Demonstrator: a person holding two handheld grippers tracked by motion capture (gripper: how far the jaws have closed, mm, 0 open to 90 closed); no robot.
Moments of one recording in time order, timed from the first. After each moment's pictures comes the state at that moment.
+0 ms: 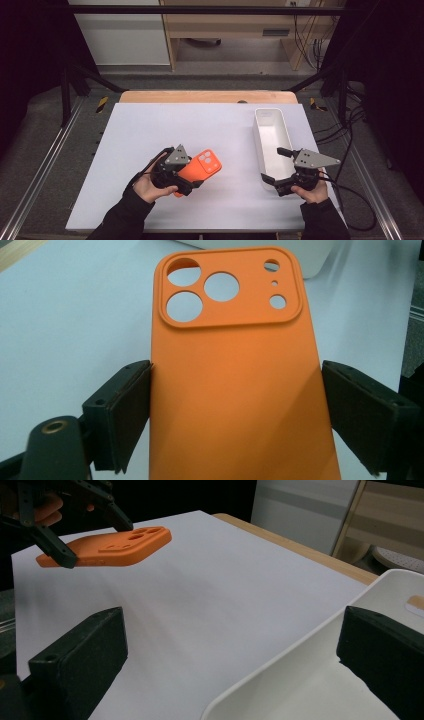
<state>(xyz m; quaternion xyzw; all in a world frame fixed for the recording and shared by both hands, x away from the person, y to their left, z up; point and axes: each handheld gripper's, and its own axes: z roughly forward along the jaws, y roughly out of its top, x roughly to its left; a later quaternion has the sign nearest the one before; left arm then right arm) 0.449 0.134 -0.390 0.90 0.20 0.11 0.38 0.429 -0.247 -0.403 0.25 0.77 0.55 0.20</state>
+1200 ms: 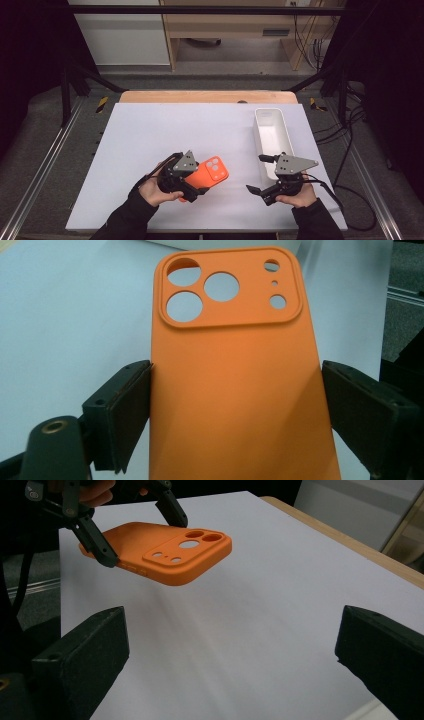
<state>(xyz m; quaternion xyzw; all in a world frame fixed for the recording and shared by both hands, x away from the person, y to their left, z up) 0.441 0.117 -0.395 0.91 0.16 0.09 0.38 0.423 -0.207 -0.405 0.19 0.82 0.52 0.16</state>
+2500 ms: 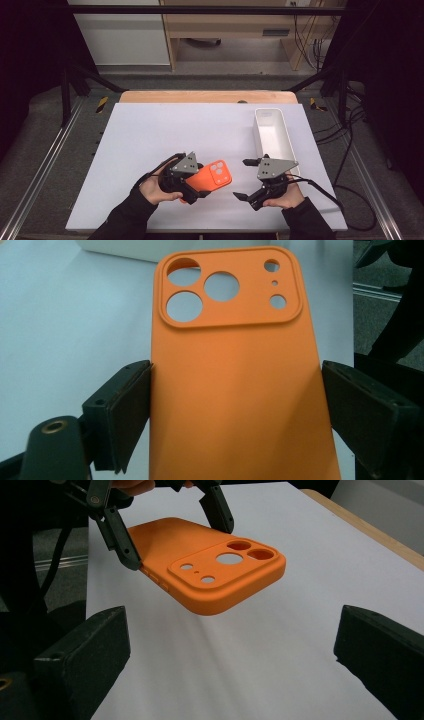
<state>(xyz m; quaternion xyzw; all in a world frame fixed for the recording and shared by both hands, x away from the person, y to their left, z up) 0.444 0.116 -0.396 0.91 0.11 0.07 0.39 0.423 -0.171 -0.406 0.13 0.85 0.50 0.13</state>
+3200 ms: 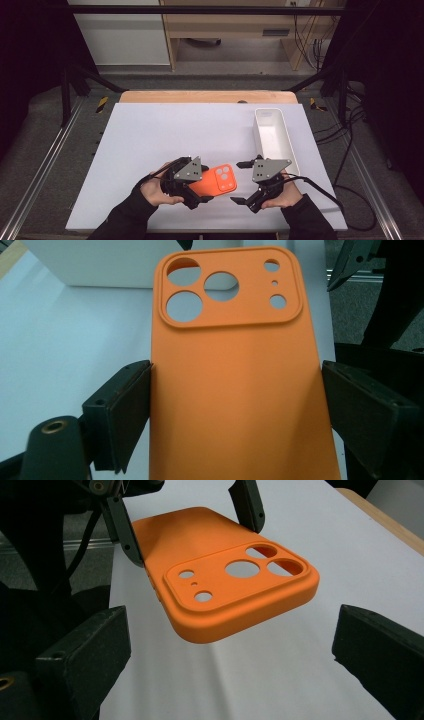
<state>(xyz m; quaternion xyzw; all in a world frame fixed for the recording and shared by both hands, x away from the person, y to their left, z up) 0.432 0.106 -0.387 0.91 0.04 0.08 0.40 0.424 -0.161 -0.402 0.08 0.86 0.48 0.11</state>
